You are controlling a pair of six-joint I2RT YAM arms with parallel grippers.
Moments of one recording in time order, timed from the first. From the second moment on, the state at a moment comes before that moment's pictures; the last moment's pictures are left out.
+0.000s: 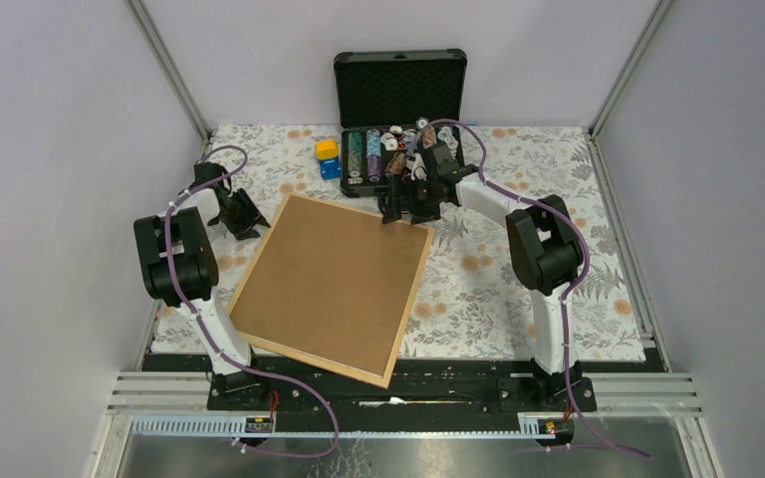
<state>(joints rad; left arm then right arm) 0.26 1.93 1.26 -0.47 0.28 -0.44 0.47 2.12 1.59 -0.42 -0.44 0.38</state>
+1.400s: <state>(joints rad) 0.26 1.94 1.26 -0.45 0.29 -0.48 0.44 2.09 1.46 -0.27 -0.51 0.41</state>
